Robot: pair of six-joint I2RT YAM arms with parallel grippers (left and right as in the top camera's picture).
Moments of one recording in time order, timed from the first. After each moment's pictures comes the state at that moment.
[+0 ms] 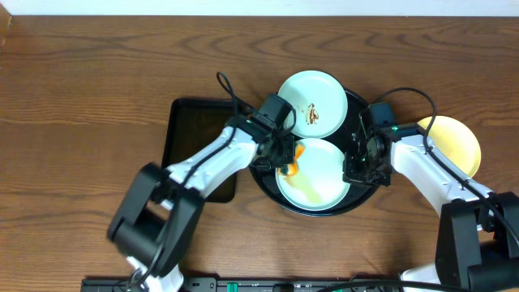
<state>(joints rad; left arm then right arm) -0.59 1.85 1.19 -0.57 0.29 -0.58 0.20 1.67 0.95 -0.84 -0.19 0.36</state>
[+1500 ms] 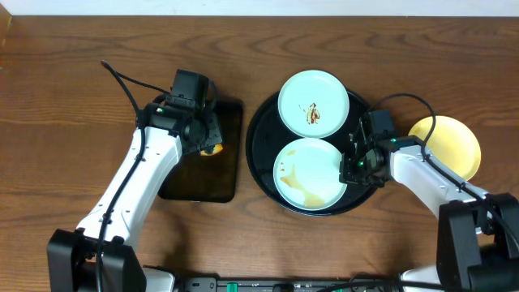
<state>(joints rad) -0.23 1.54 1.19 -0.89 0.02 -0.48 0.20 1.65 0.84 -0.63 -0.24 0.36</state>
